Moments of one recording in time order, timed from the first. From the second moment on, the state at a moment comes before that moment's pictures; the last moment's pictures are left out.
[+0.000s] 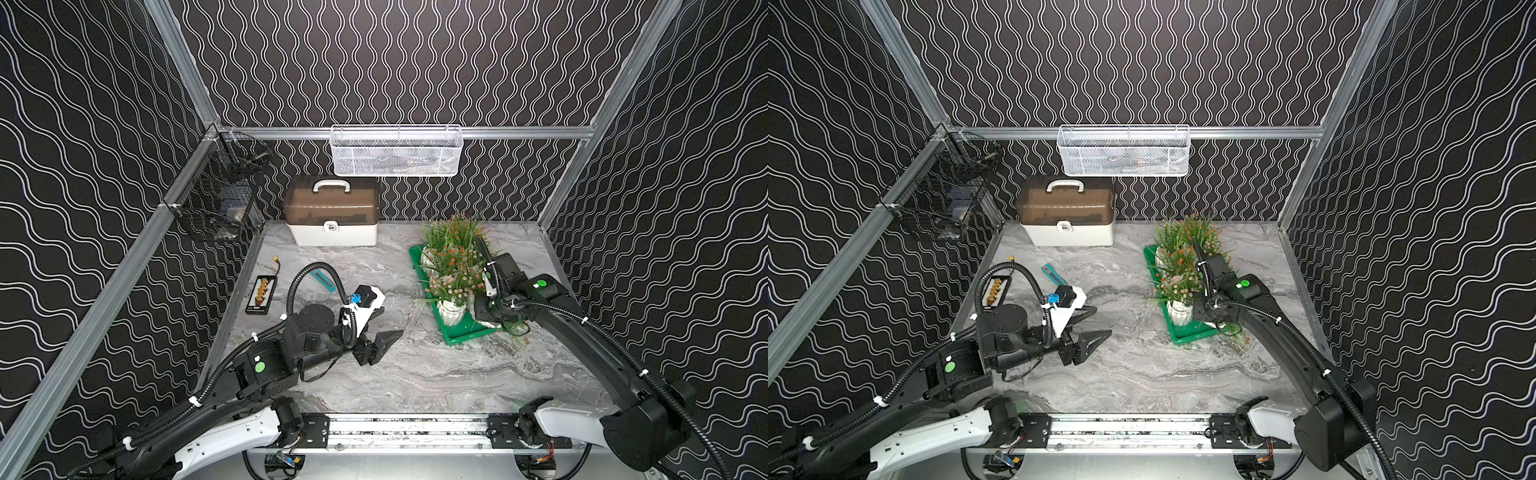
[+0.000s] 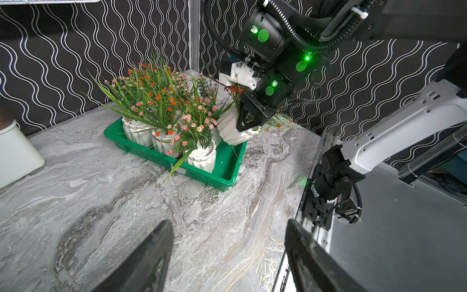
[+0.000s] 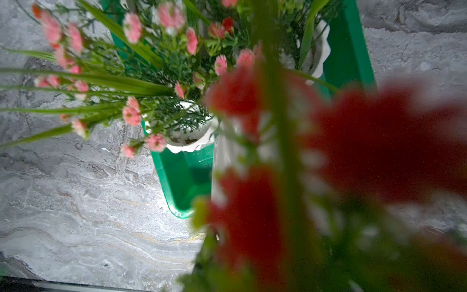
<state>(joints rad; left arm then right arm) -0.93 0.75 0.90 -0.44 0.03 -0.16 0.44 1.26 1.15 -1.07 0.08 0.47</state>
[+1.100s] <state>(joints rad) -0.93 0.73 0.90 -0.44 0.03 -0.16 0.39 1.58 1.31 -1.13 0.09 0.34</state>
